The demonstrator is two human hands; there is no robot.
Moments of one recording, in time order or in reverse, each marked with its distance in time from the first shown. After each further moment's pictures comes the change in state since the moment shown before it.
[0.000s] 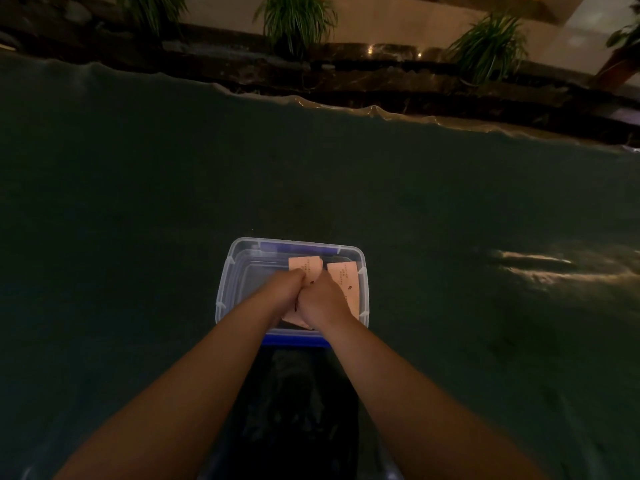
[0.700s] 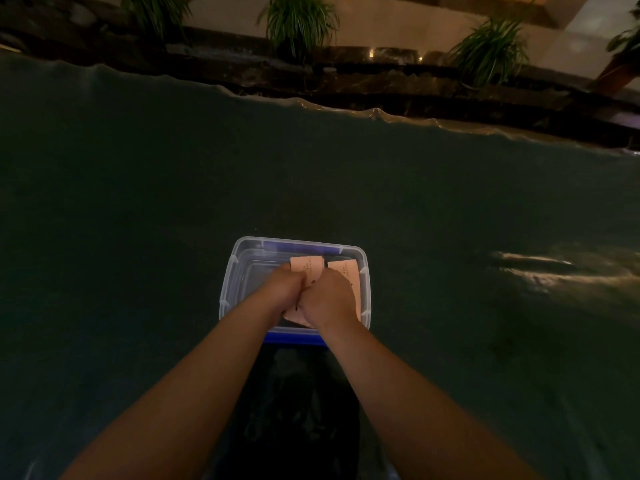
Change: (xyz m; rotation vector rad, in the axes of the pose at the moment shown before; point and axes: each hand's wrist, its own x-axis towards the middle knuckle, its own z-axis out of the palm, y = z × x) left_hand -0.007 -0.004 -0.008 -0.079 -0.027 0.063; right_hand -0.022 0.004 -0.016 -0.015 0.130 -0.129
